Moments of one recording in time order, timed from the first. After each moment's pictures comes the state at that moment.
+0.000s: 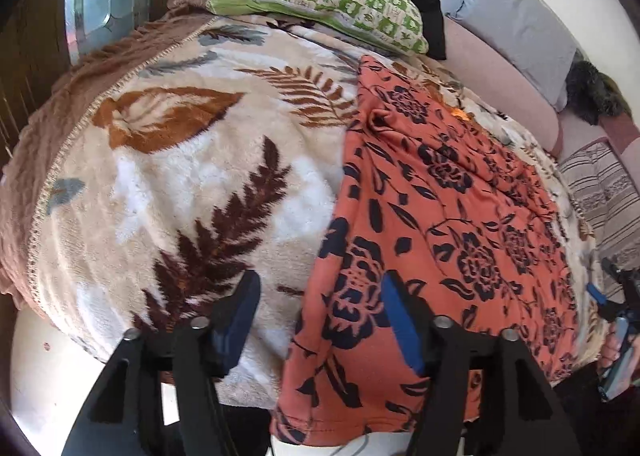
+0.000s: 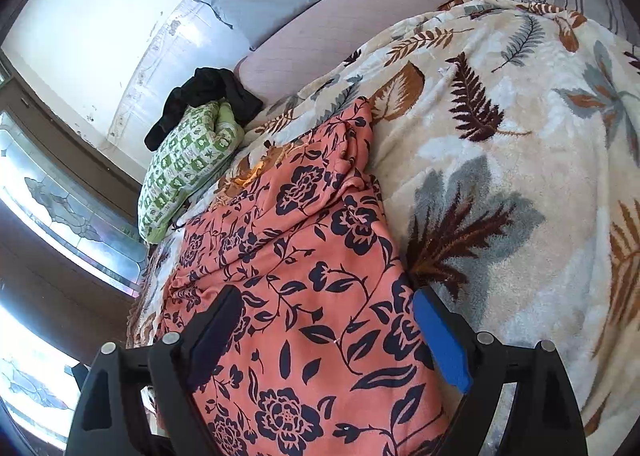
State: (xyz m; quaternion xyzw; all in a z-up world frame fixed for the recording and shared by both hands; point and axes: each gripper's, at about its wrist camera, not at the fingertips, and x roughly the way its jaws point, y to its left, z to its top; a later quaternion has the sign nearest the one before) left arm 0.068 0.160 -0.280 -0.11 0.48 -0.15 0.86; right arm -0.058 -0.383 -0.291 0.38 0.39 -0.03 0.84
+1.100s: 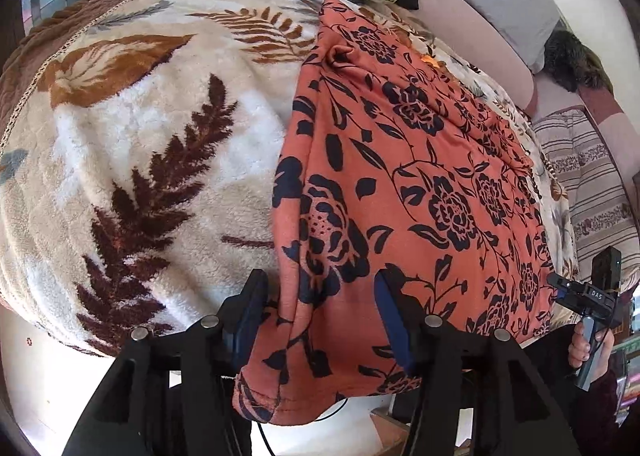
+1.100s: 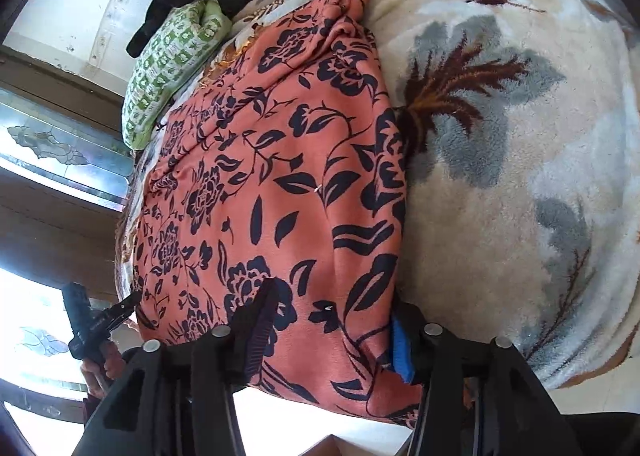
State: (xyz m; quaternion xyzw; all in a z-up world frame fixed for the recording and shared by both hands) left arm 0.068 0.144 -0.298 -0.09 0.55 -0.21 0.80; right arm -0.073 -0.339 -0.335 0.34 0.53 0.04 0.77
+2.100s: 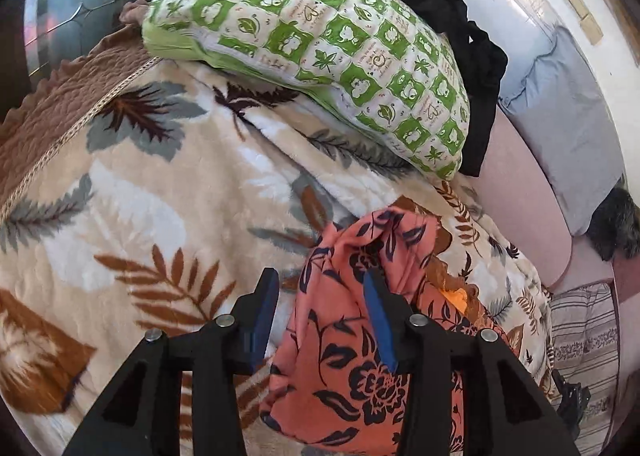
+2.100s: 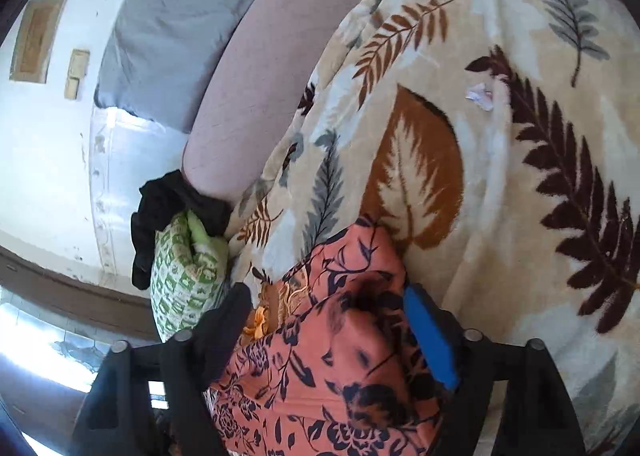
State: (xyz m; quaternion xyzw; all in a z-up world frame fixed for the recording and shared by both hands) left arm 0.327 0.082 -0.228 -0.22 0.46 -0.09 0.86; right arm 0.116 -0.495 -0.334 0.56 0.30 -0.07 0.77
